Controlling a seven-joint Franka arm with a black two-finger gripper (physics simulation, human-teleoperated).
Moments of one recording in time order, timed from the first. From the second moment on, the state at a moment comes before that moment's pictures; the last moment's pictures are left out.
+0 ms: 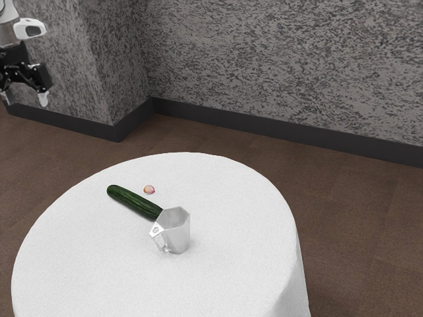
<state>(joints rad) 0.09 0.02 0.34 -1.54 0.03 1.54 0.14</state>
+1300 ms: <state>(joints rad) -0.29 -0.08 0.34 -2.28 0.01 2.06 0.22</state>
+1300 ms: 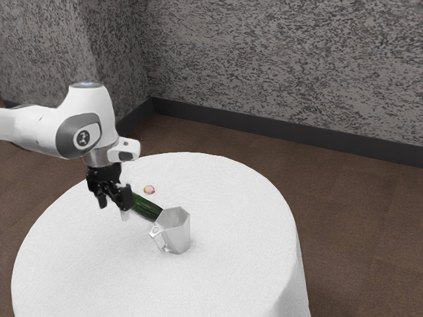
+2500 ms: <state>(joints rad) -0.35 -0.05 0.20 -2.58 0.01 2.70 -0.08</state>
